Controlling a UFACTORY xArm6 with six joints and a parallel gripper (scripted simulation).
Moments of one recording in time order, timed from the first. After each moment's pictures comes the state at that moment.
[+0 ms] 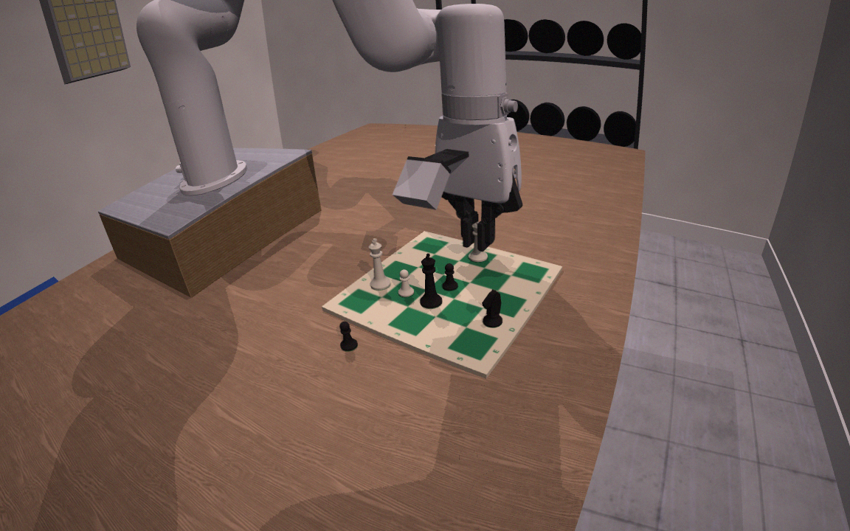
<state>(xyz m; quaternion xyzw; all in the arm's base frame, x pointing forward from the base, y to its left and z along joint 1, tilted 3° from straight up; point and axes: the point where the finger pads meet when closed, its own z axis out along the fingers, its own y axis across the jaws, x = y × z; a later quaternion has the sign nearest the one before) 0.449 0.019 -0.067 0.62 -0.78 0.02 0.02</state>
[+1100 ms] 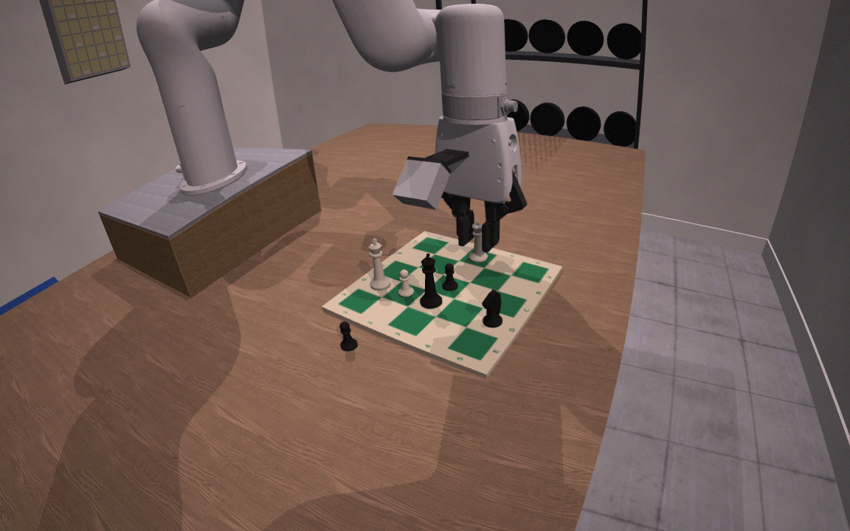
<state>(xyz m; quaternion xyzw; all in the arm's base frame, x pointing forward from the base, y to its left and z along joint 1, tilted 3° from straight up) 0.449 0.019 -0.067 0.62 -0.78 0.02 0.02</state>
